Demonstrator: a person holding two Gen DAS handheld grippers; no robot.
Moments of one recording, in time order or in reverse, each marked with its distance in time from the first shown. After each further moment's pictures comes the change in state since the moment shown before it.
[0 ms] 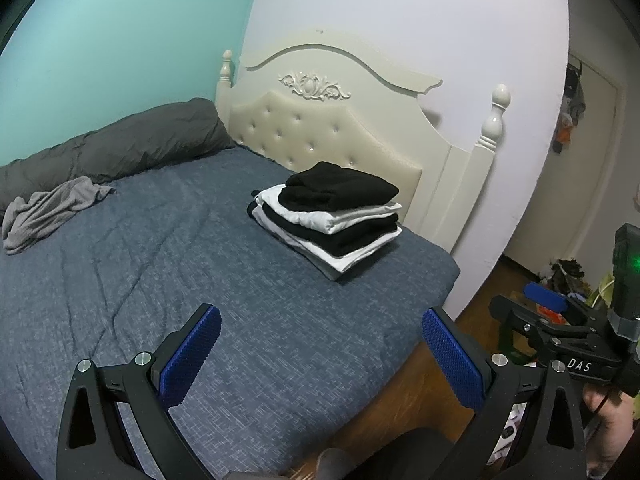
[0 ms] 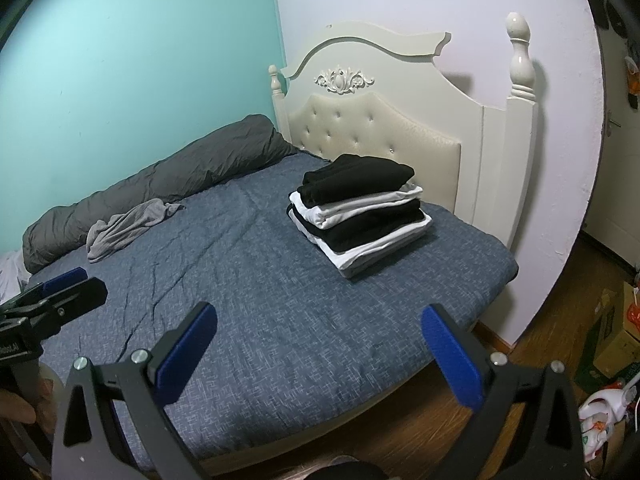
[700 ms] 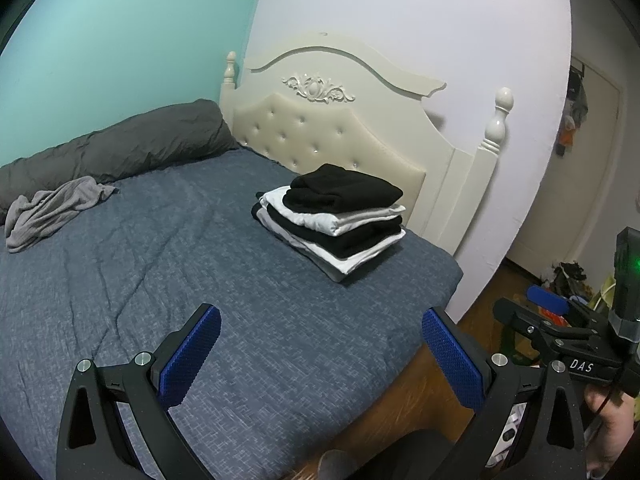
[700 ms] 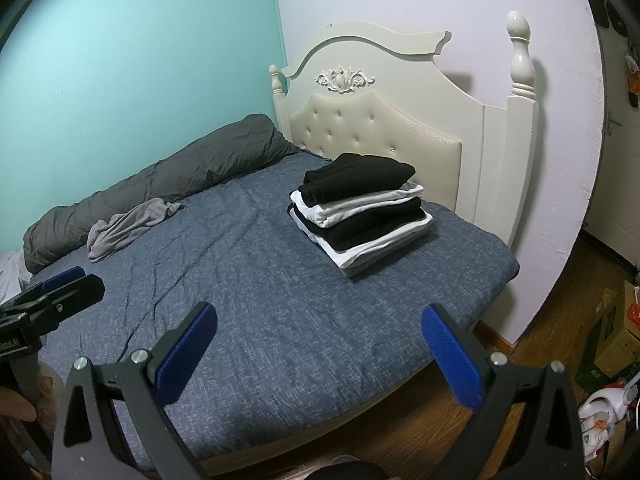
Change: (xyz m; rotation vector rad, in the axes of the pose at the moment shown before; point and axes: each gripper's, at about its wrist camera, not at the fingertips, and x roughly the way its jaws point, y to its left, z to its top) left arm -0.002 0.005 0.000 -0.006 -0.008 0.013; right arm 0.002 0.000 0.000 0.002 0.004 0.005
